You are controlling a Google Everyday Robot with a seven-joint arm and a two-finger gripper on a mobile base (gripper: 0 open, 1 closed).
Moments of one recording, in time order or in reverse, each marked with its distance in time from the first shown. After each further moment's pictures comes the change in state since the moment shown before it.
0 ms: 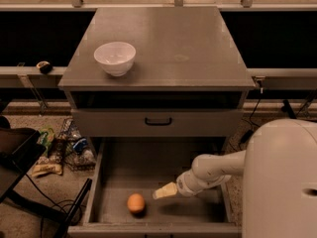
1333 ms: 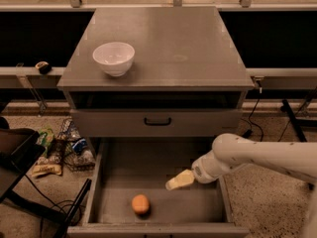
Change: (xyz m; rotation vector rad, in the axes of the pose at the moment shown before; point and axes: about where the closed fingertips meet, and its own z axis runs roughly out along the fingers) arm -0.013 0.015 -0.124 0.003 -0.030 -0.150
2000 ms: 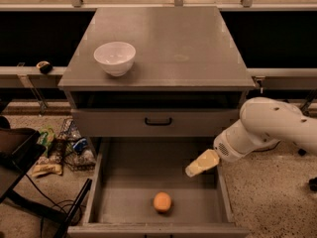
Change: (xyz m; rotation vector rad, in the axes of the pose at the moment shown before) arm -0.017 0.010 -0.161 0.125 -0.013 -0.201
